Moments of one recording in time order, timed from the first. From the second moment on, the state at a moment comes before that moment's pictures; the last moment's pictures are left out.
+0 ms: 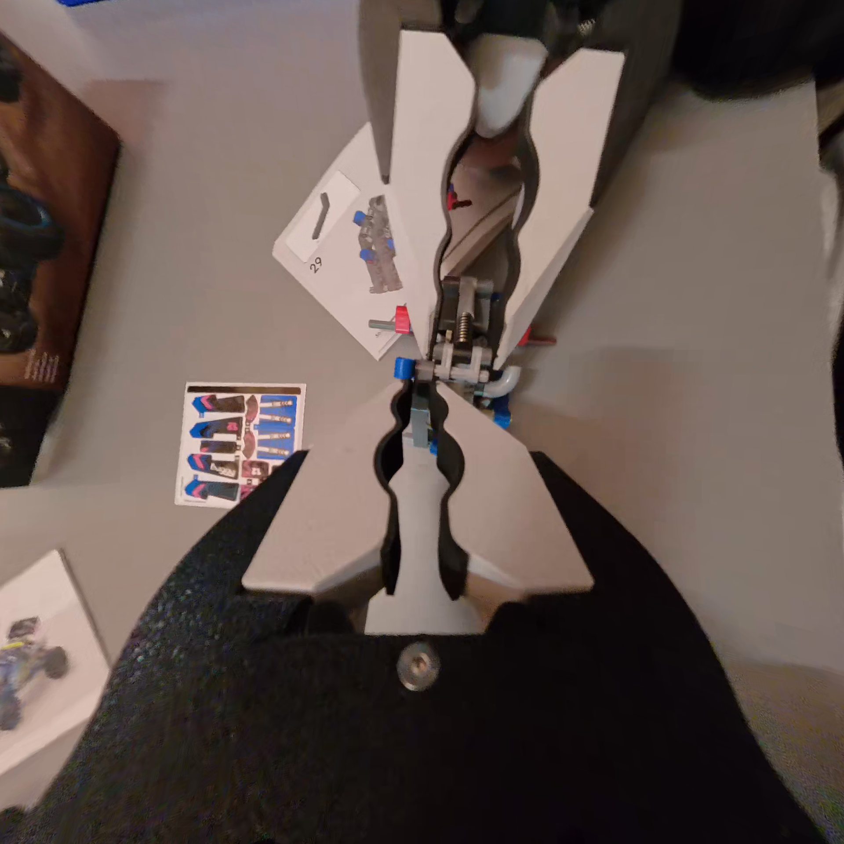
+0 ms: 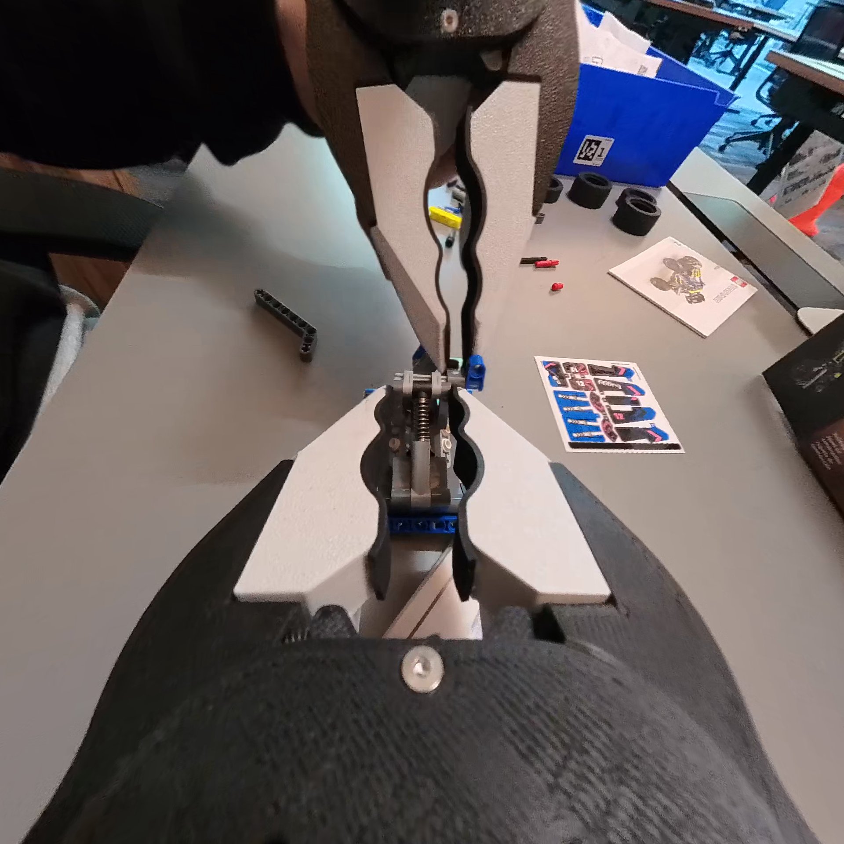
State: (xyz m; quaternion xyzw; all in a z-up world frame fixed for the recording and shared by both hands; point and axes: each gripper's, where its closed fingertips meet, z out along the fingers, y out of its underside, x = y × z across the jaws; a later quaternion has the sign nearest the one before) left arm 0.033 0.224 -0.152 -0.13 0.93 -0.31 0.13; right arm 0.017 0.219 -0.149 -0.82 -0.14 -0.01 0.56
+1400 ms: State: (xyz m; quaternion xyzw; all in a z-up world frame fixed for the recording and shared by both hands) left arm 0.040 0.224 -0.156 -0.22 0.91 -0.32 0.13; right arm 0.023 0.219 -0.150 -0.83 -0.12 -0.02 0.55
